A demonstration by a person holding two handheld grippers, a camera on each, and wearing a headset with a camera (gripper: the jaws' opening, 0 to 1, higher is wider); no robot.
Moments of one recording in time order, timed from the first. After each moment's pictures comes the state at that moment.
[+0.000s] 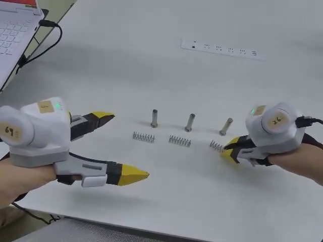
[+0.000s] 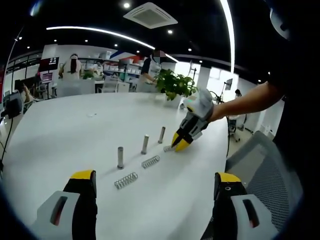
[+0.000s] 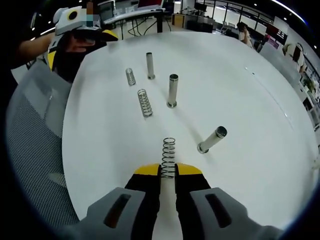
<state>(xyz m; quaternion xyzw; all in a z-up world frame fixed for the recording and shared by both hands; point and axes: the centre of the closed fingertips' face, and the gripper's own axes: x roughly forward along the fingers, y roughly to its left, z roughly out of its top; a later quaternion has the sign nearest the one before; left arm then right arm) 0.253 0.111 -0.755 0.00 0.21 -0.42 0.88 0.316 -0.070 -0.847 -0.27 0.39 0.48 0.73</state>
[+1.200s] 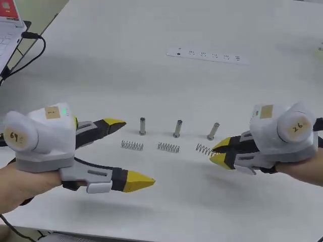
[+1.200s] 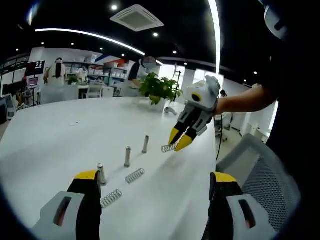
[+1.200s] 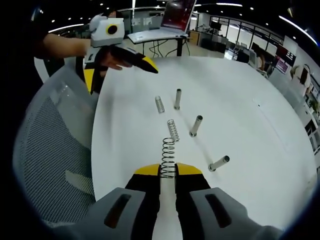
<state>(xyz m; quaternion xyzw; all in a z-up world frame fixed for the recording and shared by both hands) 0.257 0.071 -0.741 -0.01 0.19 -0.48 0.86 0.279 -0.046 -0.784 -0.27 0.31 0.55 0.72</state>
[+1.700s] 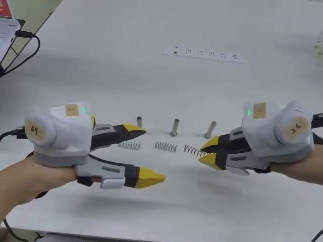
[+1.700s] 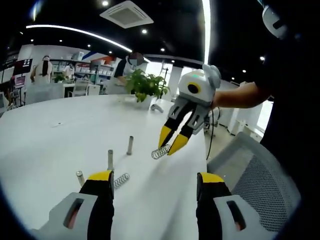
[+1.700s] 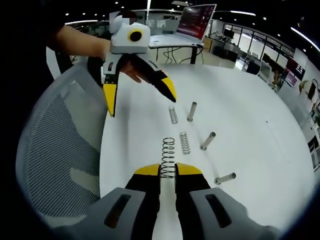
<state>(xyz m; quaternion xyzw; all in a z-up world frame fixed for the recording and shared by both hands) 0.255 0.034 -0.748 -0.01 0.20 -0.54 0.82 0.263 -0.026 -0.774 -0.29 0.29 0.59 0.70</state>
